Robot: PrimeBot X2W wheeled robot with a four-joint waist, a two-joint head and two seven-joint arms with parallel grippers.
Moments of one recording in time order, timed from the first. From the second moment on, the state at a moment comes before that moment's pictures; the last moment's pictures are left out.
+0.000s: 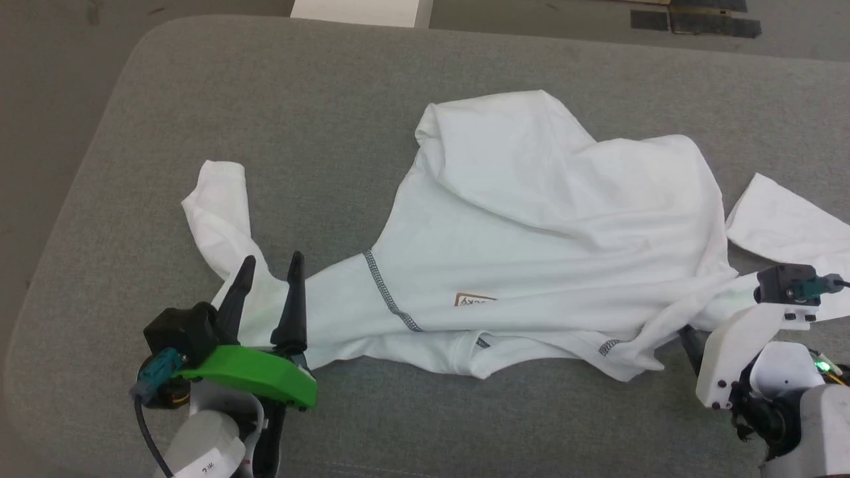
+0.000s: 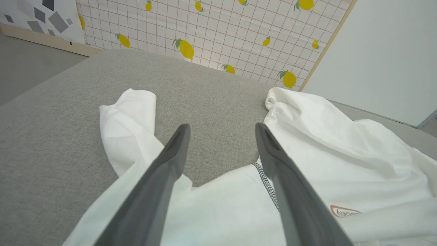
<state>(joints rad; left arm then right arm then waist) -0.16 0.21 -0.25 0.13 -0.52 0.03 -0.22 -0.18 -0.05 -0.23 0.16 0.12 0.13 0.69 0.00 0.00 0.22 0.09</state>
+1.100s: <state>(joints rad) -0.10 0.19 -0.34 0.06 -0.73 0.21 0.42 -0.16 -0.05 -0.22 0.11 0.12 0.13 0.70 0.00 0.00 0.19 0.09</state>
